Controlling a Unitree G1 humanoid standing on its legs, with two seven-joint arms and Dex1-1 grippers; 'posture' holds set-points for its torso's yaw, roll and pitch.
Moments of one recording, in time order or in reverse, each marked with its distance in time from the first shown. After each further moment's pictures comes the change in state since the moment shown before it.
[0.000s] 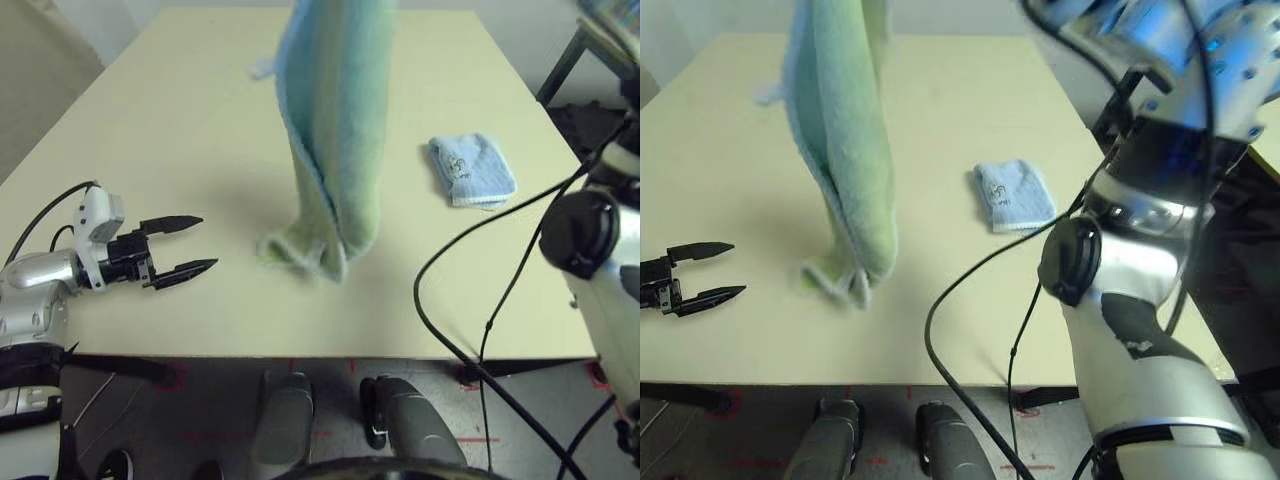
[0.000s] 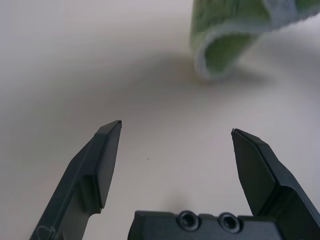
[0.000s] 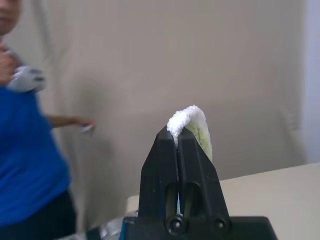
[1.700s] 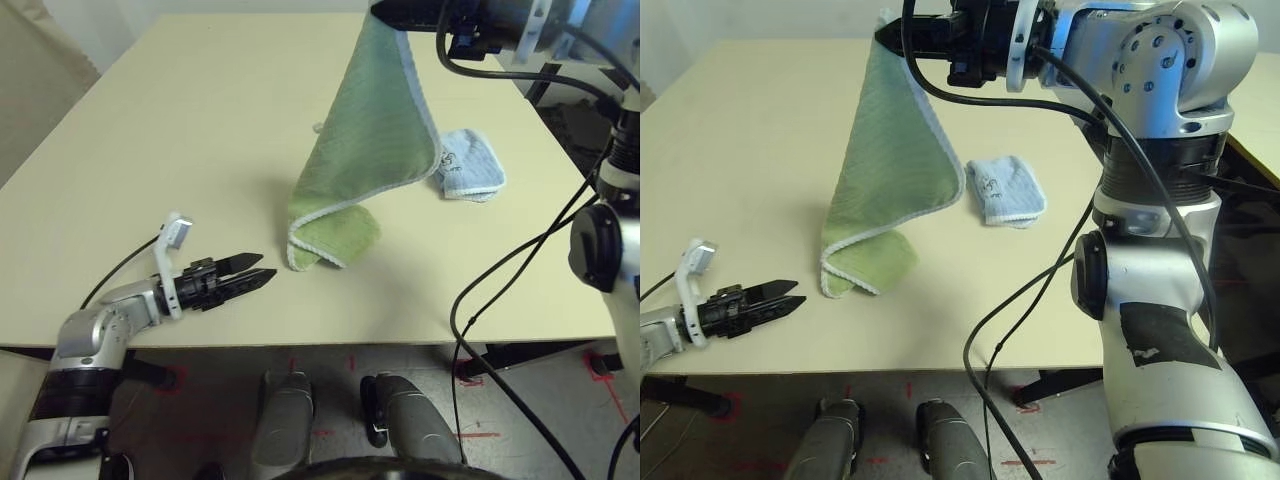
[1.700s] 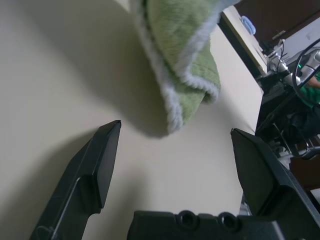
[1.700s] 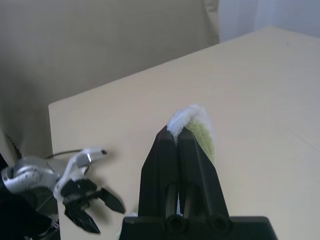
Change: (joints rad) left arm 0.100 -0.279 -0.128 -0.388 -0.265 0.812 0.380; right arm 0.158 -0.062 0.319 -0.050 -0.312 0.050 0.089
